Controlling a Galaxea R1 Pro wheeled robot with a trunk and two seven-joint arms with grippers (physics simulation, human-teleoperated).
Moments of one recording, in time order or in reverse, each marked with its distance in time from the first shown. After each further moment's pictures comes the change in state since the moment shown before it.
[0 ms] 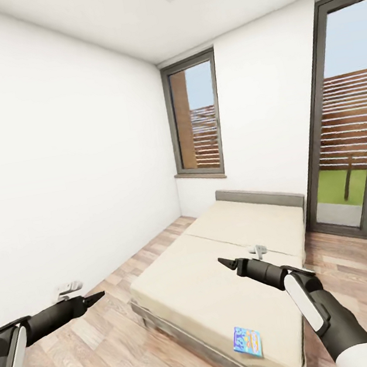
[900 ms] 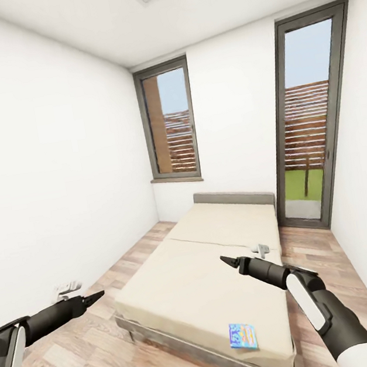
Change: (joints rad) left arm 0.000 0.000 0.006 -0.002 0.002 0.000 -0.010; right arm 0.000 -0.001 -0.024 0.001 -0.007 0.000 0.000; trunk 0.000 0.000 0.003
